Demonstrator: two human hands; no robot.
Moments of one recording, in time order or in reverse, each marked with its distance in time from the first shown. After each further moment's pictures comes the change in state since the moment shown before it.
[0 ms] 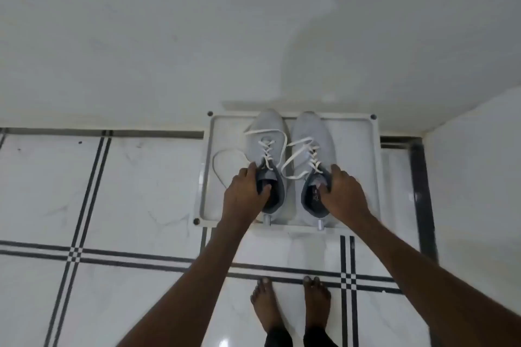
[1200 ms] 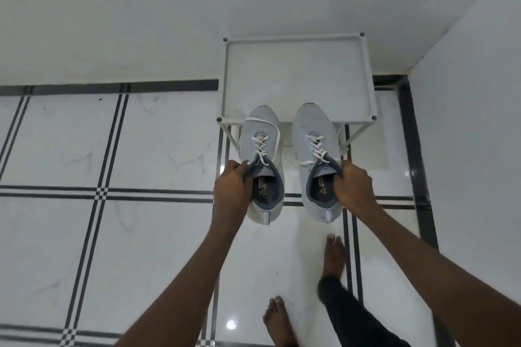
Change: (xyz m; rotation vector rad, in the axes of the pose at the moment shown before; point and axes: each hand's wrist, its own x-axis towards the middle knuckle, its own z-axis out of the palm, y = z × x) left_hand -0.289 -0.086 0.041 -0.098 0.233 0.022; right_hand -0.290 0.020 0.067 0.129 0.055 0.156
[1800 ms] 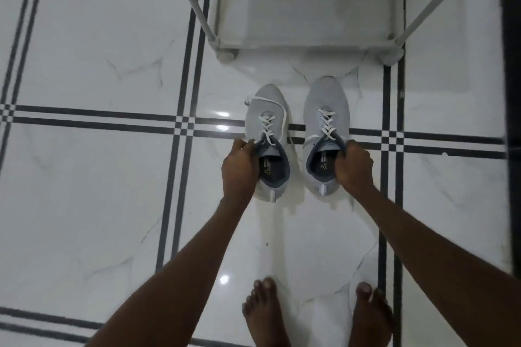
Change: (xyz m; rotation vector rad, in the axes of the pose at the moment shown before) left_hand -0.066 -0.186 0.366 0.030 -0.067 -0.106; right_hand 0.058 0.207 0.357 0.038 -0.040 0.123
